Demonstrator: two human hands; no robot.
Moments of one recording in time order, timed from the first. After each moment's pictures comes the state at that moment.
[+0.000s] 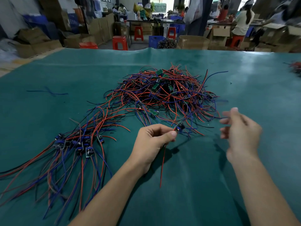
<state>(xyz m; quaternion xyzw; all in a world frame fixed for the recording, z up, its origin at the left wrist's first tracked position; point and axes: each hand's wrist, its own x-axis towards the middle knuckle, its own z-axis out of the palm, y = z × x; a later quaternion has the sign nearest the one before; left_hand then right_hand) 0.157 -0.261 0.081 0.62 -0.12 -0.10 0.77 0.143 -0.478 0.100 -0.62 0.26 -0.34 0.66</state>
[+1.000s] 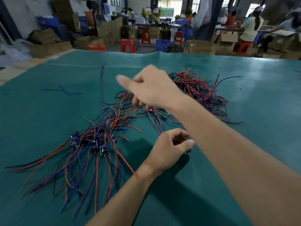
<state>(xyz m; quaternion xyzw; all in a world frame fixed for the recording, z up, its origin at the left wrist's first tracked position) 0.154 -0.262 0.079 0.70 -0.20 -0.11 0.67 0.208 -0.286 0.220 -0.92 -0.15 -0.07 0.35</state>
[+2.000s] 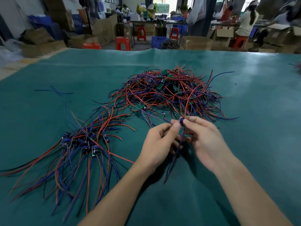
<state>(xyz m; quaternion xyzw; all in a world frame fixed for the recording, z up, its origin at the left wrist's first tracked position) 0.154 -0.266 0.082 0.65 -0.14 -0.09 0.74 0.134 -0.395 0.115 -0.56 0.10 -0.02 0.82</state>
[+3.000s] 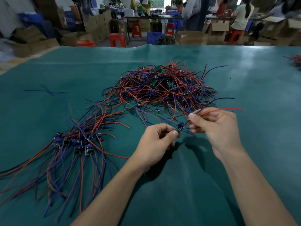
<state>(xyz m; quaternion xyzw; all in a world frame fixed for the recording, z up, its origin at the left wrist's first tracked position) 0.158 -0.265 0.073 0.72 -0.18 -0.09 0.67 0.137 -0.437 0.105 -0.69 0.07 -0.22 0.68</state>
